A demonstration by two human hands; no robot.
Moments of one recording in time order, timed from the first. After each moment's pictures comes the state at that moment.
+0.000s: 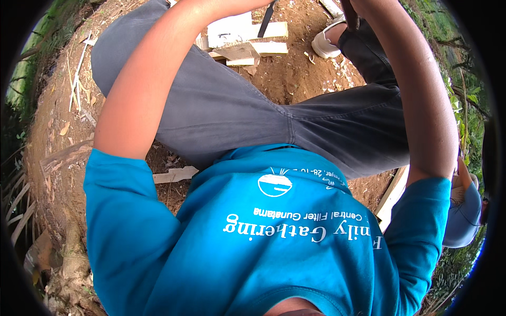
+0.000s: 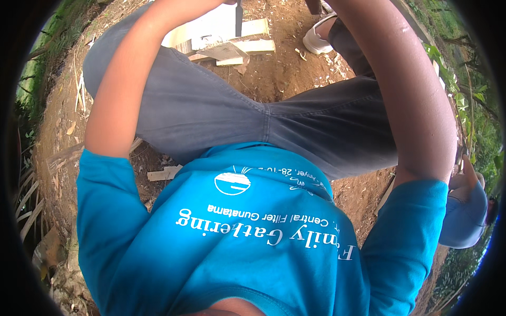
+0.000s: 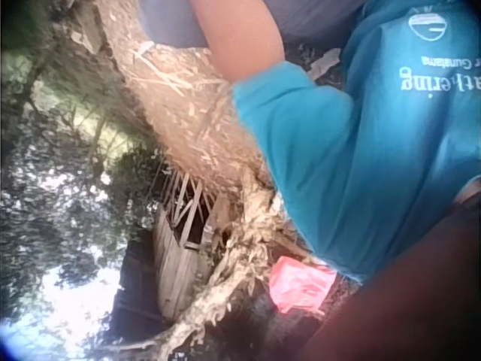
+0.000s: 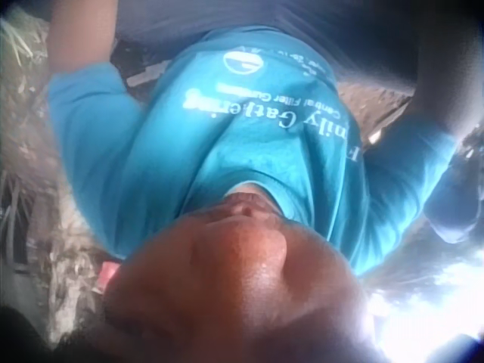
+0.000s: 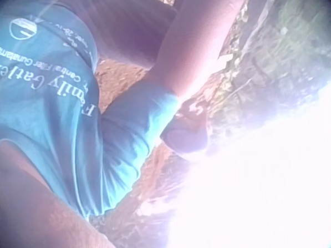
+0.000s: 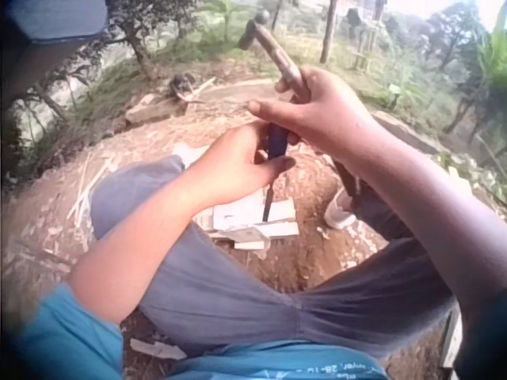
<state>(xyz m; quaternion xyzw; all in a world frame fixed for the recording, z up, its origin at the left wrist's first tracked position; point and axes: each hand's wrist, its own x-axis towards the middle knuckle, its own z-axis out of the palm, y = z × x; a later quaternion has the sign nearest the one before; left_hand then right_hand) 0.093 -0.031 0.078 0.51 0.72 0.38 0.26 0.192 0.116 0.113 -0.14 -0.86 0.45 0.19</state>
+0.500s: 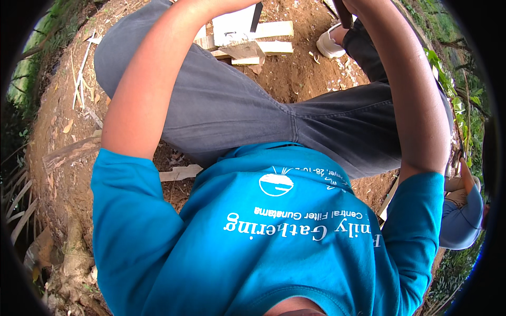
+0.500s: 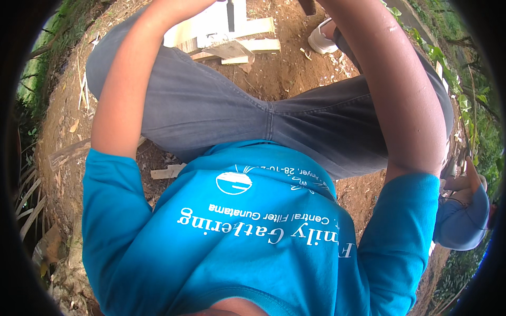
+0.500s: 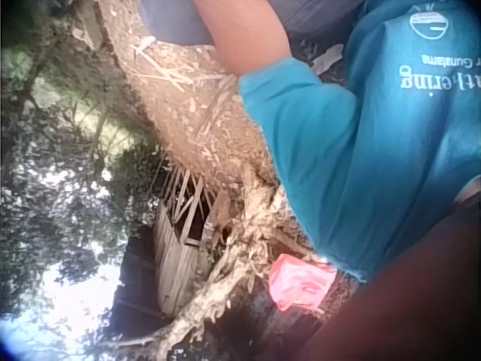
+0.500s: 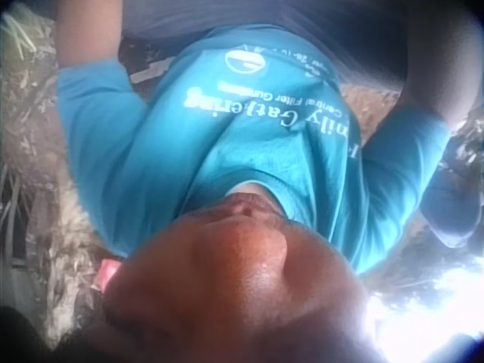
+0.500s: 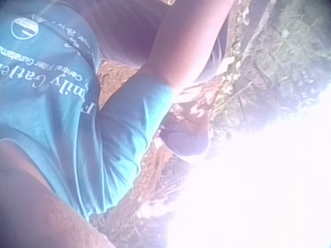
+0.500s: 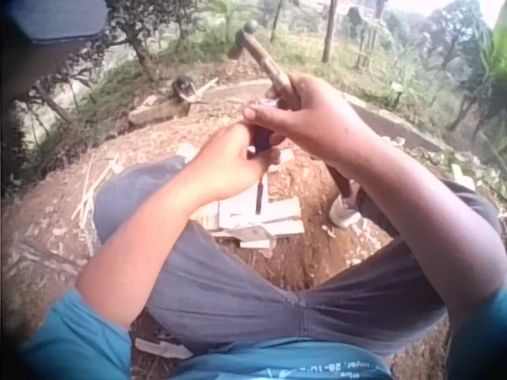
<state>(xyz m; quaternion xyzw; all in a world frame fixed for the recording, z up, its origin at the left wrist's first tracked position) 0.084 -0.058 0.077 0.44 0.79 0.37 0.21 0.180 0.078 0.124 -0.15 -0.87 0.45 0.13</state>
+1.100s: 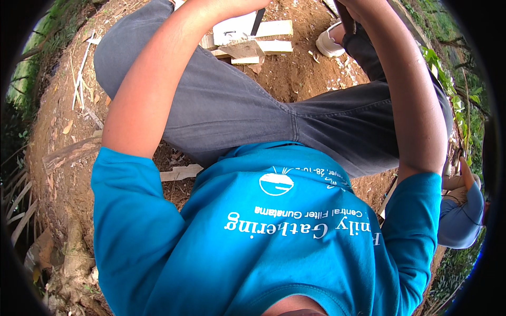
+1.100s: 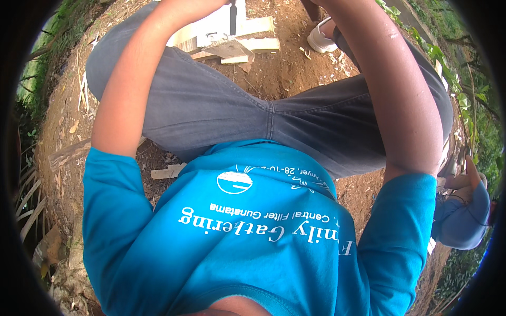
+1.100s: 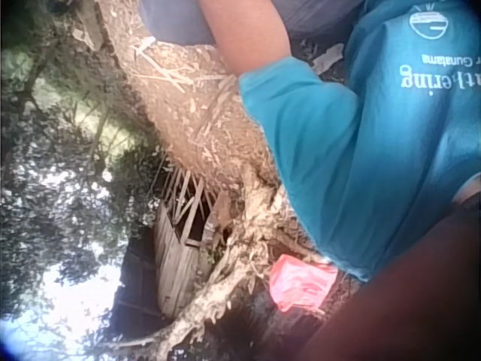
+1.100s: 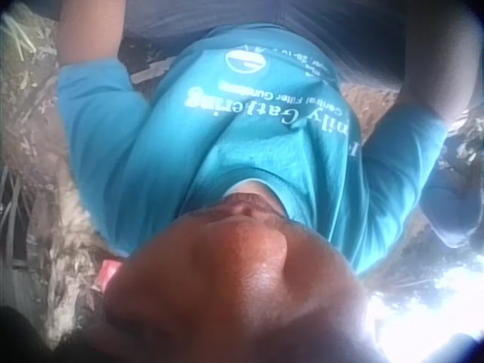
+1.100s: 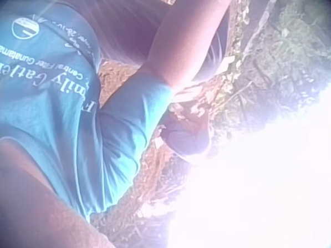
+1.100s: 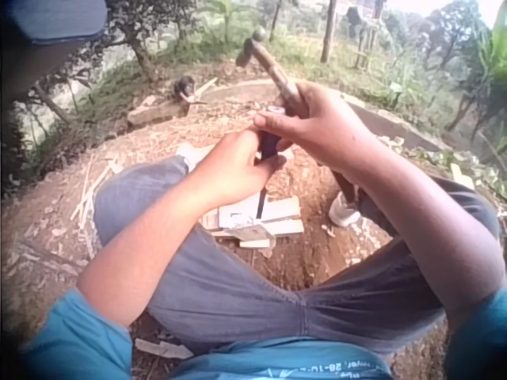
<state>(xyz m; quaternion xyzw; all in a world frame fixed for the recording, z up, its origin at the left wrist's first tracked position) 0.094 -0.049 0.084 0.46 0.79 0.33 0.25 0.188 0.094 0.104 -0.14 -0.84 0.50 0.14</state>
